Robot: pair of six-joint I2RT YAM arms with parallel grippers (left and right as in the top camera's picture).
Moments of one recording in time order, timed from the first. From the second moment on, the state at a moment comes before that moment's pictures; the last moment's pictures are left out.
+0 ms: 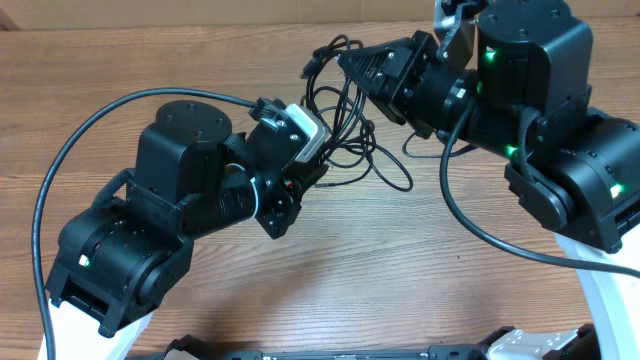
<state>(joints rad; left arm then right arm) -0.53 1.19 1.68 -1.09 0.37 0.09 0.57 1.51 2.18 -1.05 -0.26 1.10</state>
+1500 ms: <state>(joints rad) -0.53 1.19 1.68 -1.10 0.45 0.09 0.67 1.66 2.18 -1.16 -0.11 1.12</state>
